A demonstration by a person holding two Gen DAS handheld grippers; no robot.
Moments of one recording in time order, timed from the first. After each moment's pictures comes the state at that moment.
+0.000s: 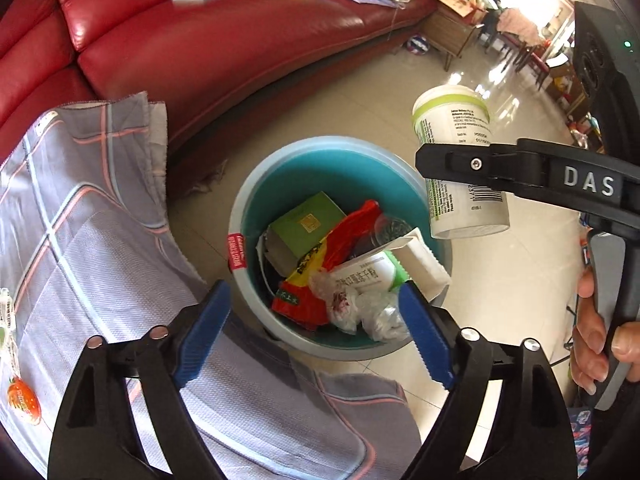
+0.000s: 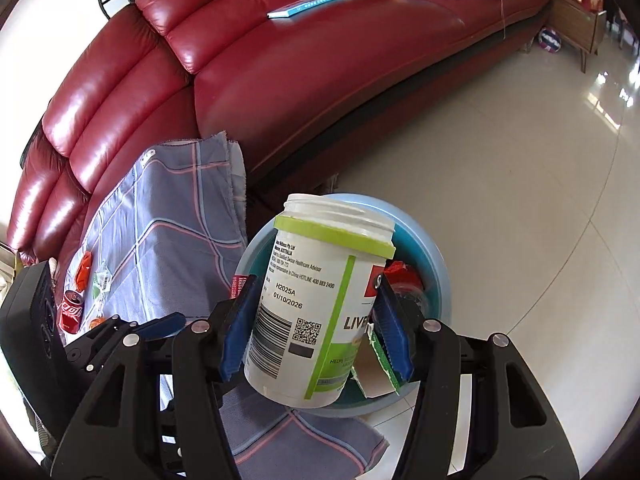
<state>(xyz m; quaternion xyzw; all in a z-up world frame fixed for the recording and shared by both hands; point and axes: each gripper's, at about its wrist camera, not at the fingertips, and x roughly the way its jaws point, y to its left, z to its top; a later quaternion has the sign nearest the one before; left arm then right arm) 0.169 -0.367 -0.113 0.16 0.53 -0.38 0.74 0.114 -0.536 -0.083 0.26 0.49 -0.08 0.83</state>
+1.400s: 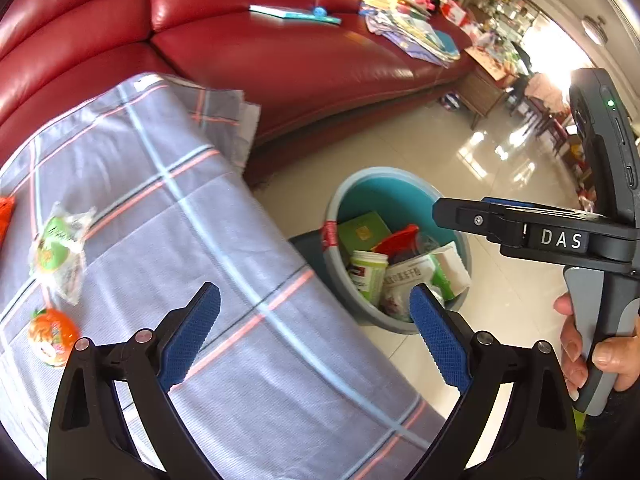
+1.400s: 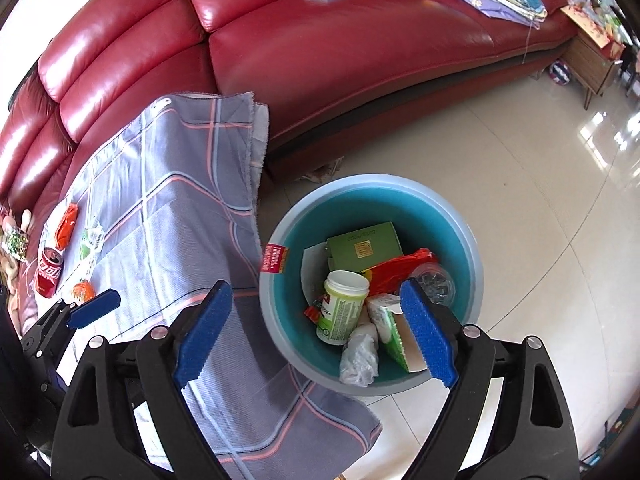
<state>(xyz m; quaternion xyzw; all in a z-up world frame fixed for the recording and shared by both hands) 0.180 -0.244 -0.078 0.06 0.51 -0.32 0.79 0.141 -0.446 -0.066 0.17 0.54 -0.09 0.82</state>
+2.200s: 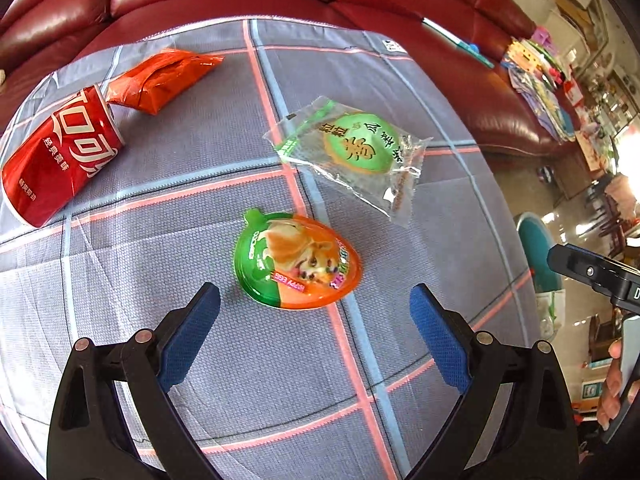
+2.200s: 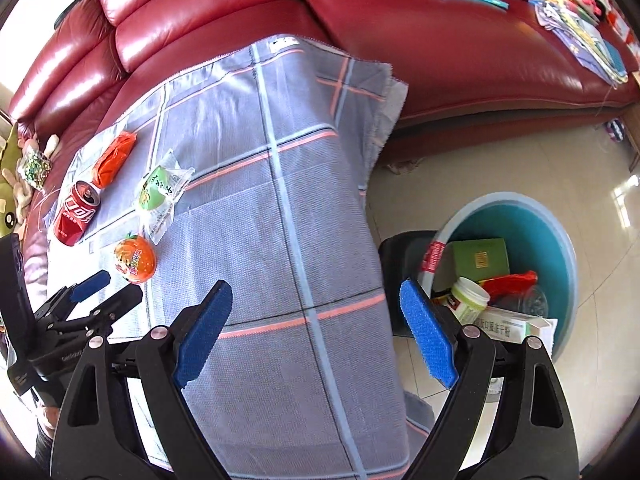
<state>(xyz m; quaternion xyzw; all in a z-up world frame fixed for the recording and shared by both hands) 0.233 -0.041 -0.128 -0.04 0.55 -0.14 0.82 0.195 -0.299 -0.085 0.10 0.57 0.01 0.81</state>
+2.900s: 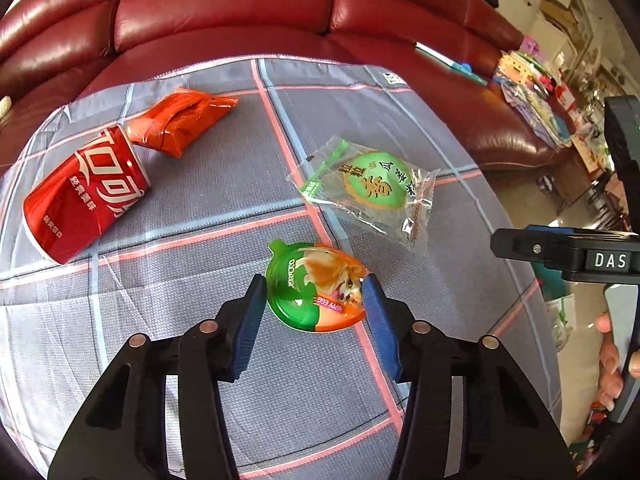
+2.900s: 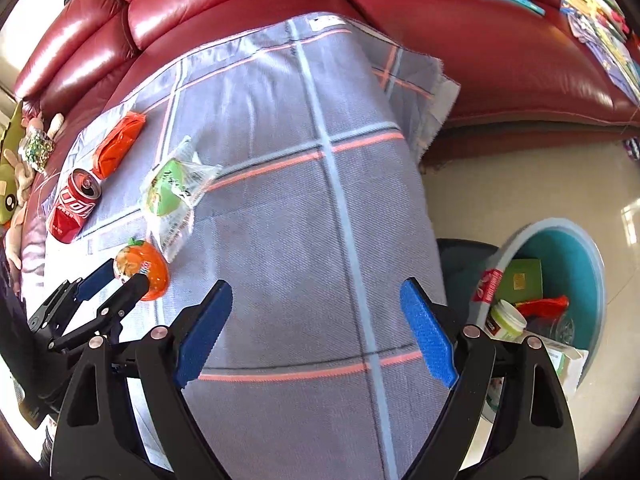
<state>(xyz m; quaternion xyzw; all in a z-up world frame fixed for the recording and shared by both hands) 0.234 -0.024 -0.114 -0.02 0.49 -0.15 0.86 0.240 -0.251 -0.104 0.08 0.59 0.04 0.80</state>
